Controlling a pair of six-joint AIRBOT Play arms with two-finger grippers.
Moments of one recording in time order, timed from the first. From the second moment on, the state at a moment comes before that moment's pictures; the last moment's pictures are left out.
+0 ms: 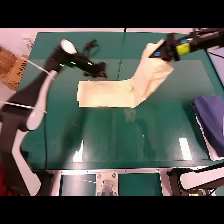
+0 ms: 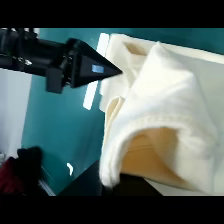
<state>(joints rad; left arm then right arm) -0.21 -1.98 2.07 0.92 -1.34 -1.48 -0.01 -1.65 1.92 -0.69 1.51 1.52</state>
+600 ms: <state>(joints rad) 0.08 -1.88 2.06 1.08 -1.52 -1.42 0.57 -1.99 1.92 -0.66 0.84 1.58</state>
